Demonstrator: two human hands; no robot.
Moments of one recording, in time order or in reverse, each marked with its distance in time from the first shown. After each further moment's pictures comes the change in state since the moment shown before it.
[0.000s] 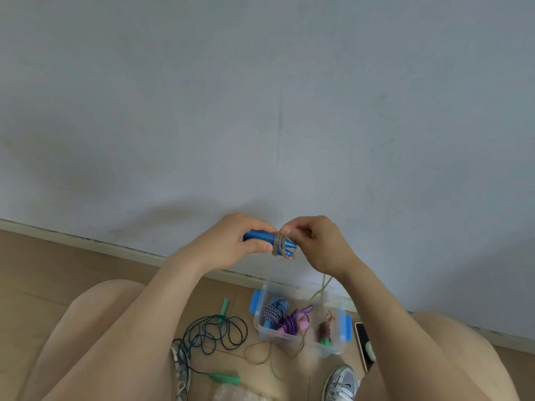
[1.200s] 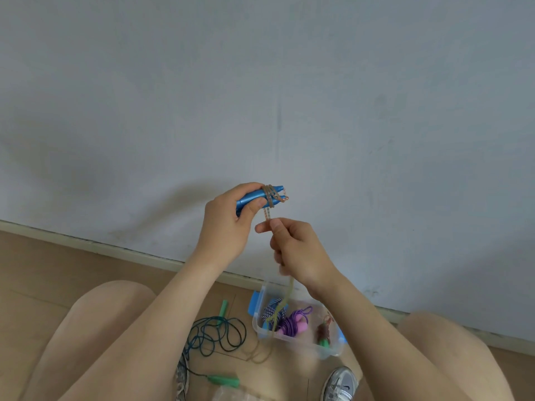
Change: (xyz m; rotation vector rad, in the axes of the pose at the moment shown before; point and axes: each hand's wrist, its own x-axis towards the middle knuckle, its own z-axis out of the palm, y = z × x) left_hand 0.015 0.014 0.012 -0.181 0.714 0.012; right_hand -0.017 -0.039 0.032 0.474 -0.018 0.148
